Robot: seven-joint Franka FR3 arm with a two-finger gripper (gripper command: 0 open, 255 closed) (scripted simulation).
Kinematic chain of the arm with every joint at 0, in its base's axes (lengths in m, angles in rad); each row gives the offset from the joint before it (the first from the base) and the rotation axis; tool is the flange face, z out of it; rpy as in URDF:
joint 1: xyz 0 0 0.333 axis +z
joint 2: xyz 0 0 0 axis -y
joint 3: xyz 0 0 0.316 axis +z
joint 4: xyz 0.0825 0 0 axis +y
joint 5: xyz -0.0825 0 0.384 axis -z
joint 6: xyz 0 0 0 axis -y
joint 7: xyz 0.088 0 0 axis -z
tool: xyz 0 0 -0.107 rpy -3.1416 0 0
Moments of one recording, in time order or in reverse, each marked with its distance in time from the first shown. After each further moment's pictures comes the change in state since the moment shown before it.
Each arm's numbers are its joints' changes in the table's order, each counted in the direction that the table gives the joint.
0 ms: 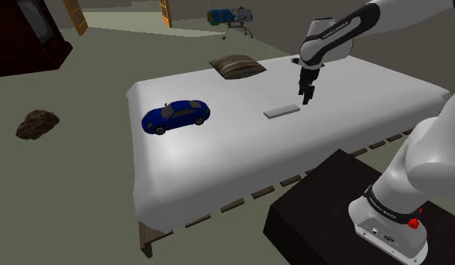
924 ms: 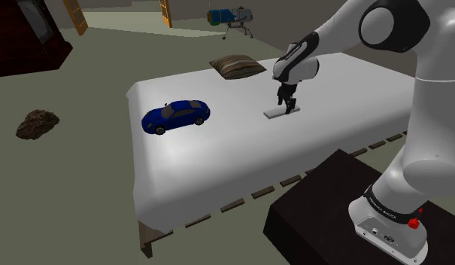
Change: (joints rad) arm -0.076 -0.422 0.113 -0.230 -0.317 0.156 -0.478
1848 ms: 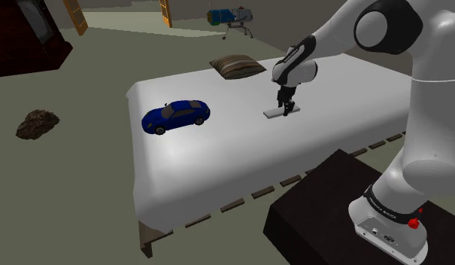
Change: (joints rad) arm -0.011 -0.031 0.013 -0.005 -0.020 0.026 -0.015
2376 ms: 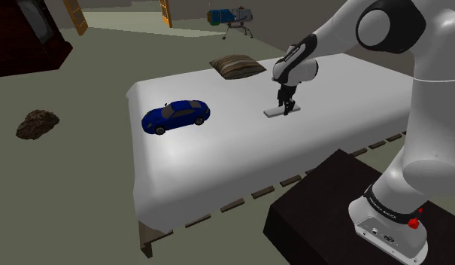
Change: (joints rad) arm 0.005 0.014 -0.006 0.002 0.009 -0.012 0.006
